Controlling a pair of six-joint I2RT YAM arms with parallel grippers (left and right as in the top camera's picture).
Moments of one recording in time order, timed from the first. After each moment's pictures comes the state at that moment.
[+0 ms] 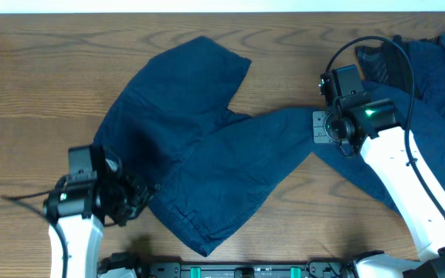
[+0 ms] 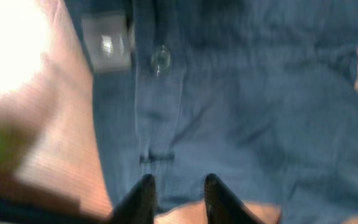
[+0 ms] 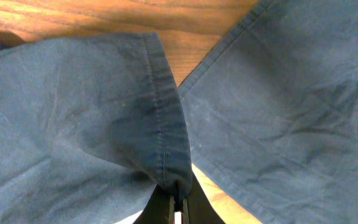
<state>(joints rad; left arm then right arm) 0.16 1.00 0.72 -1.06 0.40 -0.78 0.28 1.46 1.22 -0.97 0.17 0.23</state>
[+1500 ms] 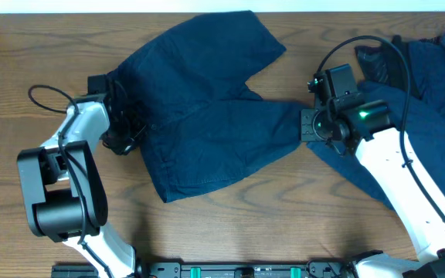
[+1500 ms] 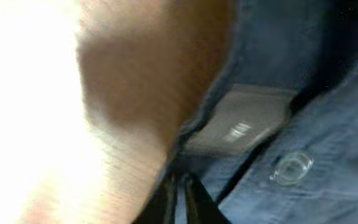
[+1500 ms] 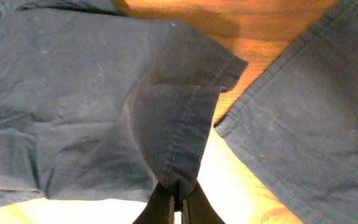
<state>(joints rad) 0.15 1.89 1.16 -0.77 0.22 -0.64 0.33 1.46 1.22 -0.91 0.01 0.31</state>
